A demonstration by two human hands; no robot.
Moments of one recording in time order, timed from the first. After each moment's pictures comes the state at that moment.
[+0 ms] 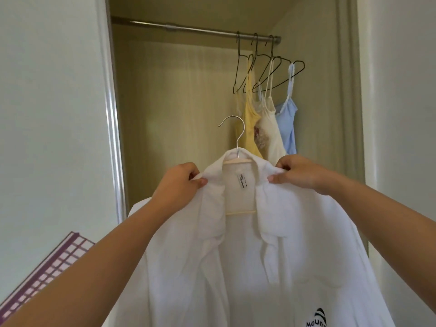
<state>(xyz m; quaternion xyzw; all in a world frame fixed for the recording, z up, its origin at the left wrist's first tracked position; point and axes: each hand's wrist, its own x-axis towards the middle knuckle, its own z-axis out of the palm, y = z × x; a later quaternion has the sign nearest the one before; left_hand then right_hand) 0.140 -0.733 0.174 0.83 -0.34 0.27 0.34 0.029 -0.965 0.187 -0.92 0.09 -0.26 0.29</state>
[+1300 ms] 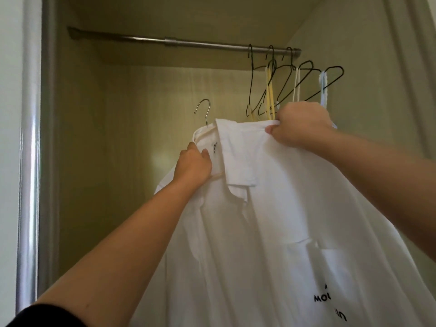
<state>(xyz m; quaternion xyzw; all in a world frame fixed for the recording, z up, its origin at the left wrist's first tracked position) 0.330 -0.833 0.282 0.81 -0.24 0.35 0.40 0.191 -0.979 0.321 -0.85 0.19 -0.49 -0.07</state>
